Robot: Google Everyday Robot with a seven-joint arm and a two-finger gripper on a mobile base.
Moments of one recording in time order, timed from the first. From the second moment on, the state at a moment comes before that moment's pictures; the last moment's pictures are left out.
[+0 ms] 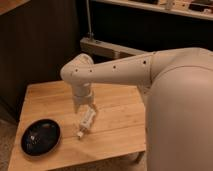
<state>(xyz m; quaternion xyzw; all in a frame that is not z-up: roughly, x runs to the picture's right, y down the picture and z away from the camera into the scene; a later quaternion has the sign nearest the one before) -0.102 0.096 0.704 -0.26 0.23 0.64 0.68</state>
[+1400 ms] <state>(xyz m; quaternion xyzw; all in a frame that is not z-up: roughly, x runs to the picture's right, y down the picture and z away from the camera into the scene) -0.065 0.064 0.810 -0.23 0.18 0.67 0.68</state>
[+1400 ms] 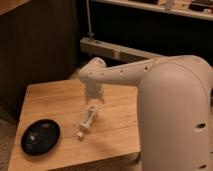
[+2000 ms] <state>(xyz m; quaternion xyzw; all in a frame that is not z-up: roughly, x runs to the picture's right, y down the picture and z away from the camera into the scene) -0.054 0.087 0.858 -0.25 0.27 0.74 0.57</state>
